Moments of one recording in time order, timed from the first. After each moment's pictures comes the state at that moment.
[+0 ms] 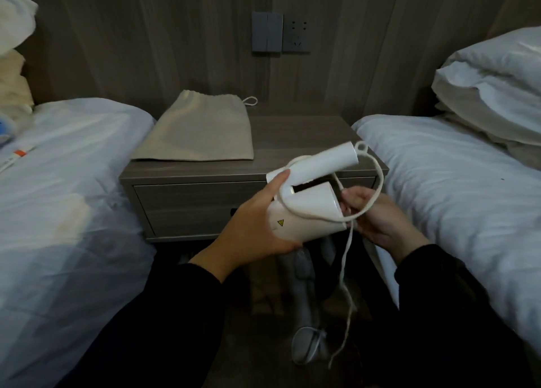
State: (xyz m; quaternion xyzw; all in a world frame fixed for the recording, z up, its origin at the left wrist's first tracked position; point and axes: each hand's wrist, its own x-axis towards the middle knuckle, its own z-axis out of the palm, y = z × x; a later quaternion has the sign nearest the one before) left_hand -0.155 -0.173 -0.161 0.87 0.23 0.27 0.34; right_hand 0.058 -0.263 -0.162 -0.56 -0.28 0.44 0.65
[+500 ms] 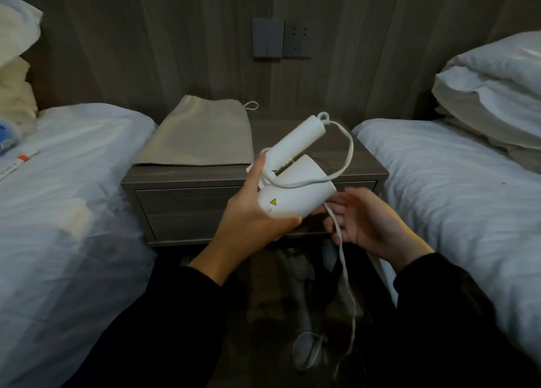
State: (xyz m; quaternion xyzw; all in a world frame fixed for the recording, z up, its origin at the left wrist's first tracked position) left_hand -0.151 -0.177 -0.143 0.77 0.33 0.37 0.40; right_hand 0.040 -0.267 -0.144 -0.48 -0.33 0.58 0.56
